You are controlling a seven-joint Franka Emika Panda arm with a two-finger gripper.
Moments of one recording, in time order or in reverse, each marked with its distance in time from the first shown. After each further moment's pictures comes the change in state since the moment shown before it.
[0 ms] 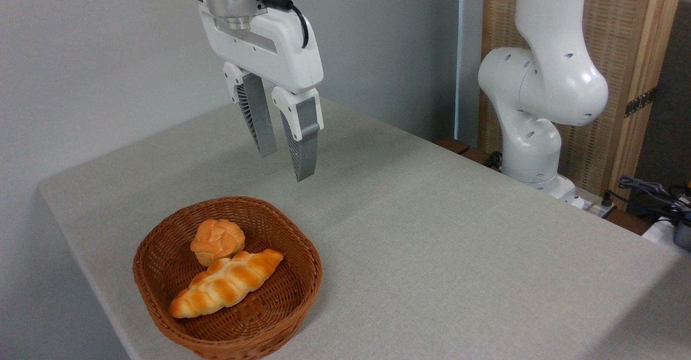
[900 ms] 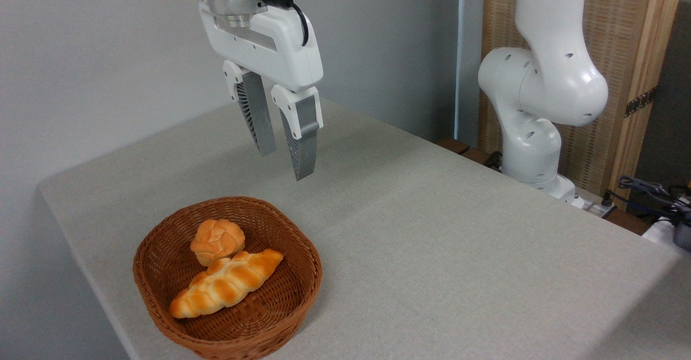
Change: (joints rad) arm -0.001 -0.002 0.000 -0.001 0.000 0.012 0.000
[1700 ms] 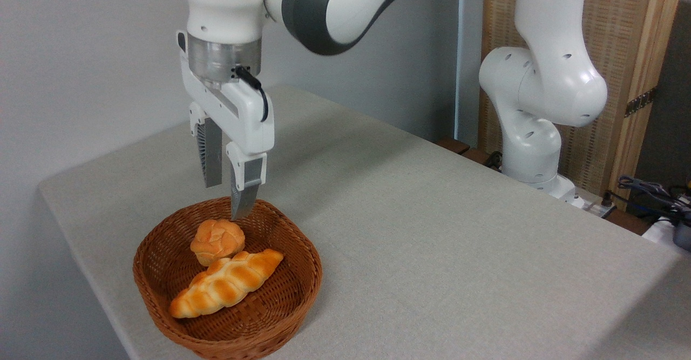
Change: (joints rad) arm -0.036 0.012 -0.066 -0.264 -0.154 0.487 0.000
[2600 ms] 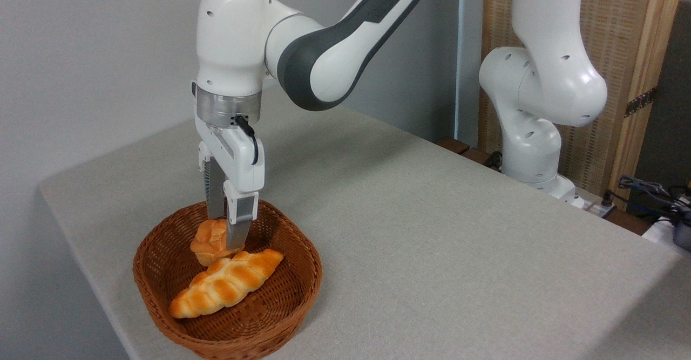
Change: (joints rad) arm -0.002 0.054 -0.086 -0.162 0.074 0.268 0.004
